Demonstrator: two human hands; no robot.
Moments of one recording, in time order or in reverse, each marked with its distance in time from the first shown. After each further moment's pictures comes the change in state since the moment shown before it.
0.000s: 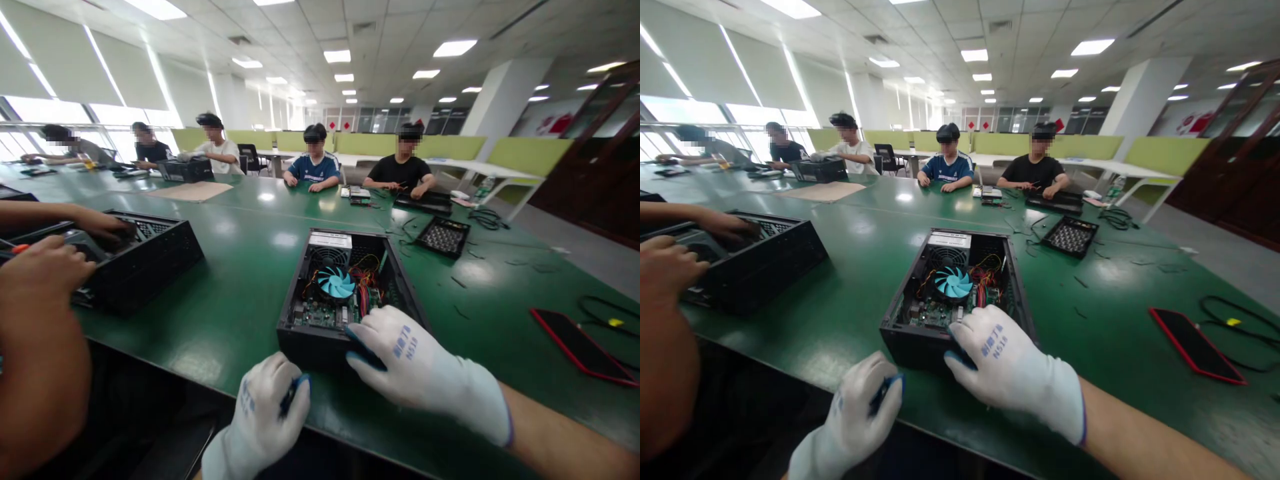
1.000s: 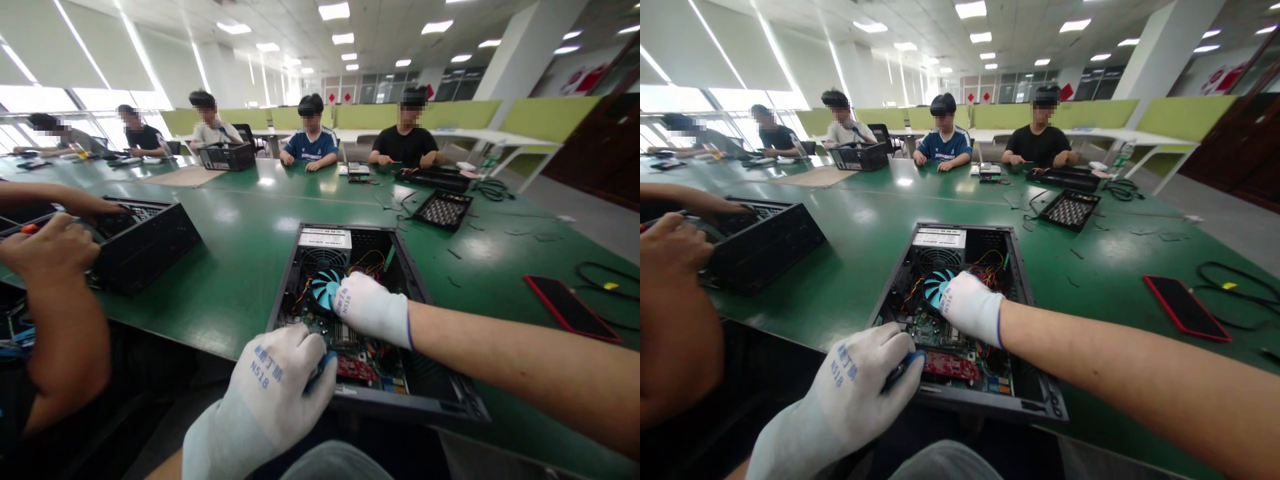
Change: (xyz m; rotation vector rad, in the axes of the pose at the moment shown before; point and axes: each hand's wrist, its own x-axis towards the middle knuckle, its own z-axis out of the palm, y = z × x) left_hand 0.041 0.072 -0.034 0.188 -0.324 0.057; right_hand 0.051 0.003 0.020 -0.313 -0.606 -0.106
